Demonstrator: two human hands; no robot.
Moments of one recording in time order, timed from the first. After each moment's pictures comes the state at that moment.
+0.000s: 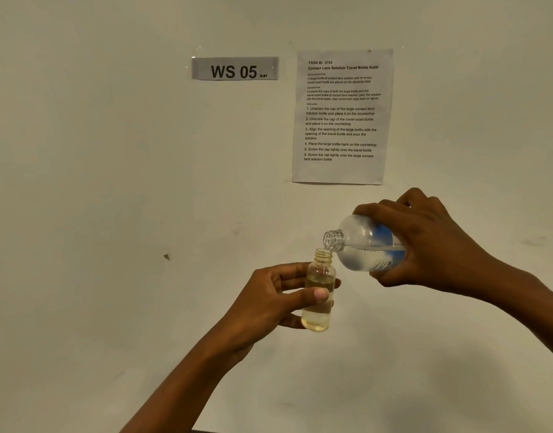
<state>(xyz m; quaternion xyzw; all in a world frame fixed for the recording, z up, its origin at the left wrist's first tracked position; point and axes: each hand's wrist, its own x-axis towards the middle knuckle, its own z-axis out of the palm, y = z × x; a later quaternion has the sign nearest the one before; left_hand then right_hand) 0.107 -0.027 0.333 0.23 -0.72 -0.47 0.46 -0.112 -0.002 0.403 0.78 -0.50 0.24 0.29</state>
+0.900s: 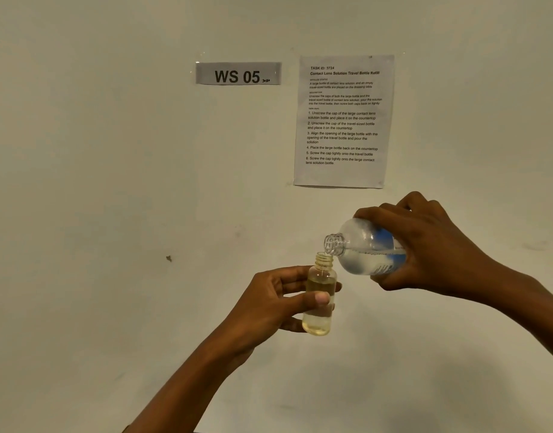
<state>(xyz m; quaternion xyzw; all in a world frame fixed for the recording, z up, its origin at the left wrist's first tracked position) 0.108 -0.023 0.333 0.23 -0.72 -0.47 0.46 -0.110 0.001 0.403 0.78 -0.49 0.25 0.30</state>
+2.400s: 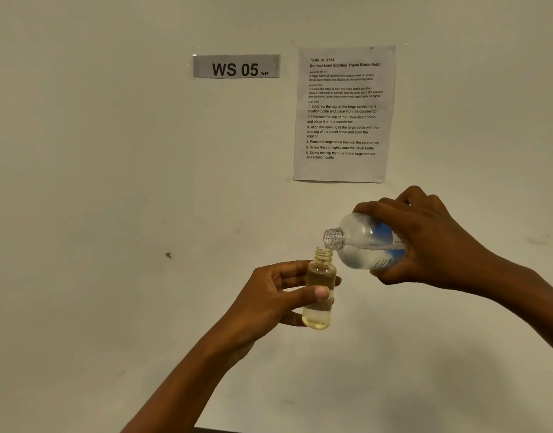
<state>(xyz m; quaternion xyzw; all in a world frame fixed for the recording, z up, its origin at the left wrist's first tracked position) 0.108 -0.029 0.333 0.24 -0.72 -0.47 0.46 -0.110 -0.003 0.405 0.78 -0.50 0.24 0.28</state>
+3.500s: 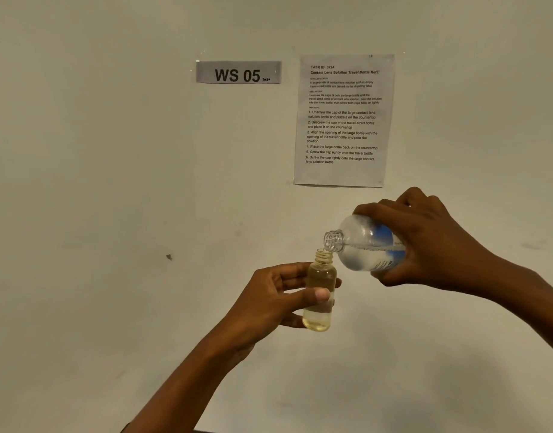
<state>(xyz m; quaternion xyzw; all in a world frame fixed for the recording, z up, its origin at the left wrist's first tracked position) 0.108 -0.024 0.334 0.23 -0.72 -0.46 0.47 -0.110 0.003 0.409 0.78 -0.50 0.23 0.29</state>
